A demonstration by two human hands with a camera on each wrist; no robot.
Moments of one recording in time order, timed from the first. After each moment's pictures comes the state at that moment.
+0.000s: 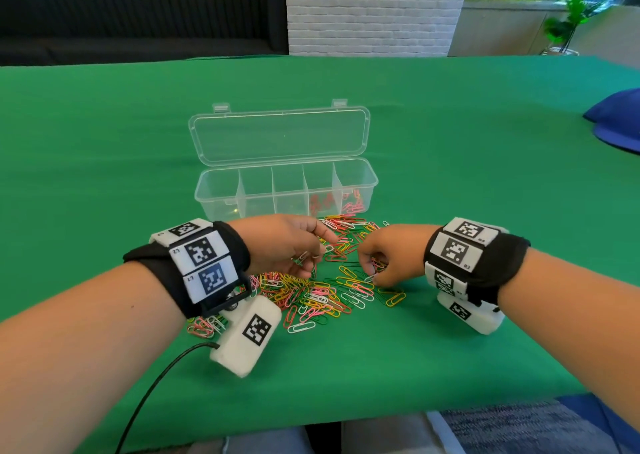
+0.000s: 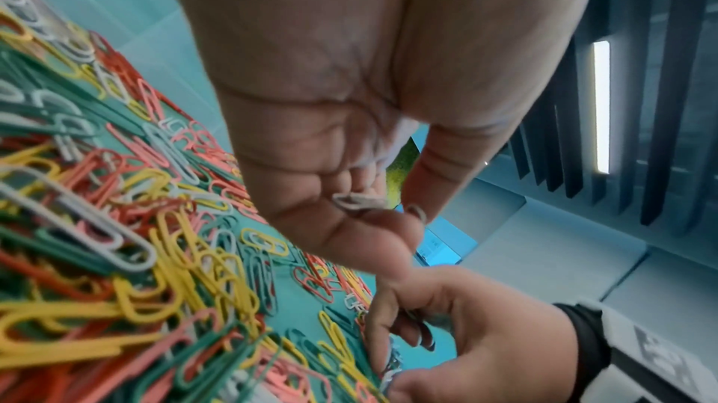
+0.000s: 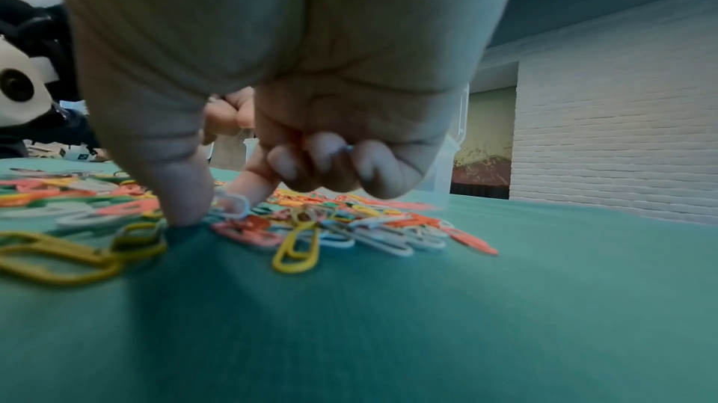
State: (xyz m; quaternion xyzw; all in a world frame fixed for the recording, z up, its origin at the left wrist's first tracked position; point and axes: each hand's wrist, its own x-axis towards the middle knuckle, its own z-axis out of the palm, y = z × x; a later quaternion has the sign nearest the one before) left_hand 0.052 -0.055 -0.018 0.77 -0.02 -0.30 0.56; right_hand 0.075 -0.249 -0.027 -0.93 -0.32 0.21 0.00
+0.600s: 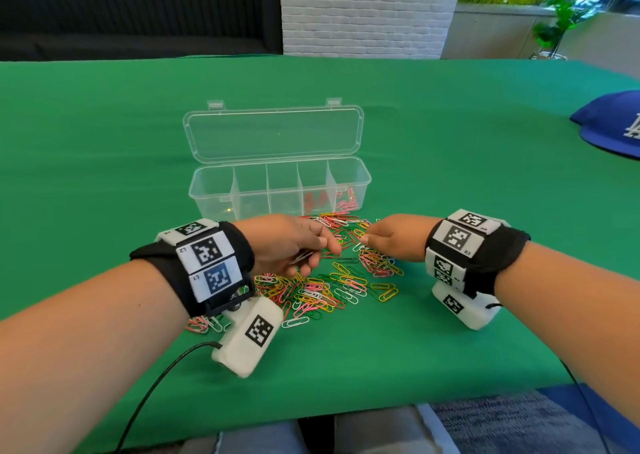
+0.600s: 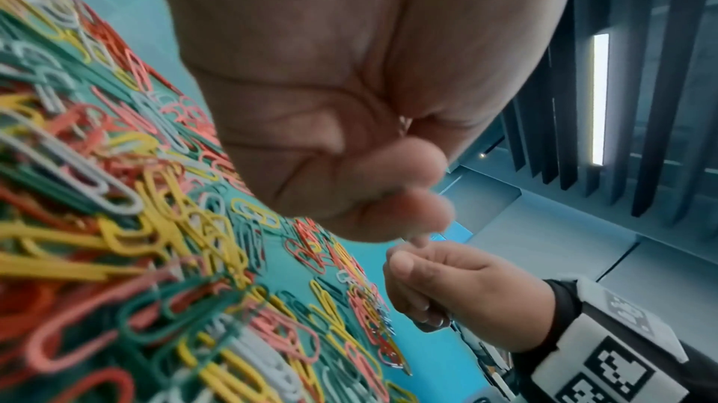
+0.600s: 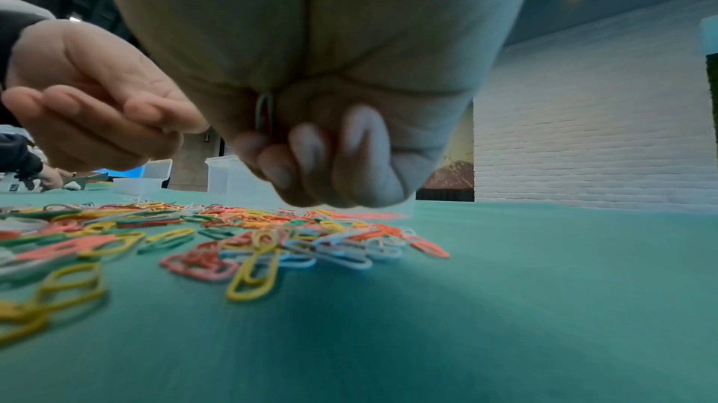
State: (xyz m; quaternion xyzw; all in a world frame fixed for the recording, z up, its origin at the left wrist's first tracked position) left_hand 0.048 -0.063 -0.018 0.79 -0.05 -0.33 0.52; right_hand 0.079 -0.256 -0.020 -0.95 -0.21 0.21 0.02
